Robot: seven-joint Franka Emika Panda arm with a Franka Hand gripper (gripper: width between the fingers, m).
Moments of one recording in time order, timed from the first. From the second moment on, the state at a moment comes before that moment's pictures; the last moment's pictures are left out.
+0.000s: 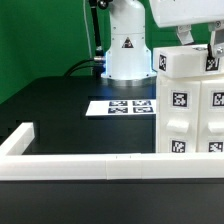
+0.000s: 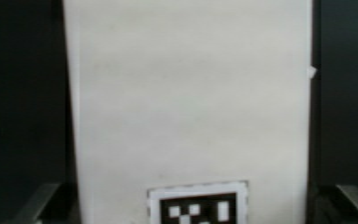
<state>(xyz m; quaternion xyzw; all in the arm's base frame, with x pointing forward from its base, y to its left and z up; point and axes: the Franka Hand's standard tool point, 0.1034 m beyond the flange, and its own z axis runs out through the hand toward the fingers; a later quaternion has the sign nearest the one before) 0.625 0.099 0.162 -0.80 0.59 0.04 0.09</state>
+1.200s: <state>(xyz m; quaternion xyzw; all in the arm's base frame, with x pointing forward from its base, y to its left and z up) 0.631 0.103 0.164 -0.64 0.75 0.04 0.13</state>
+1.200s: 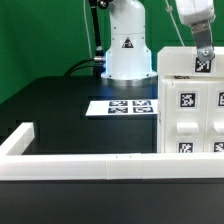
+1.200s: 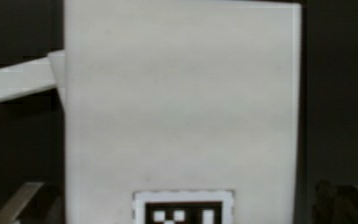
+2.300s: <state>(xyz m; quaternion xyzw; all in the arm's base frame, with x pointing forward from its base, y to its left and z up) 0.613 0.118 0.182 -0.96 0.25 0.04 0.08</state>
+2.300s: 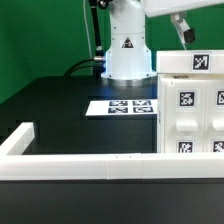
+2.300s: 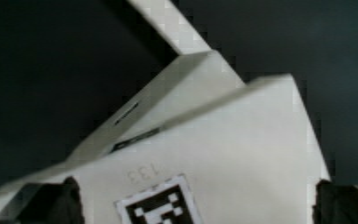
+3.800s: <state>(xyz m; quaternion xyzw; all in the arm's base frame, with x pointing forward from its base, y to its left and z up) 0.621 0.114 0.177 -0.87 -0.49 -0.01 0.00</state>
